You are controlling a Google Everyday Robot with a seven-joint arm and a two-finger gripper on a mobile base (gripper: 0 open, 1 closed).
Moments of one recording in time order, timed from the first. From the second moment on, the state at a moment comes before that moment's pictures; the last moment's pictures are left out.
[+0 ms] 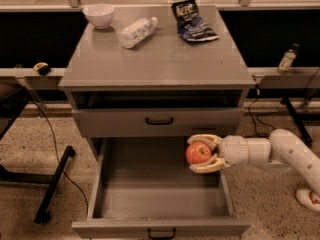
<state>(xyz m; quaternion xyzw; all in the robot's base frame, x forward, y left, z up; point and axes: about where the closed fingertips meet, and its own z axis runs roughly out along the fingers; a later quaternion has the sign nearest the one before) 0.509 -0.113 0.670 -0.54 0.49 0.43 0.53</state>
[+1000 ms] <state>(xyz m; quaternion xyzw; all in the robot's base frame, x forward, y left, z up) 0.521 -0.124 0.693 -0.50 0.52 0.43 0.55</state>
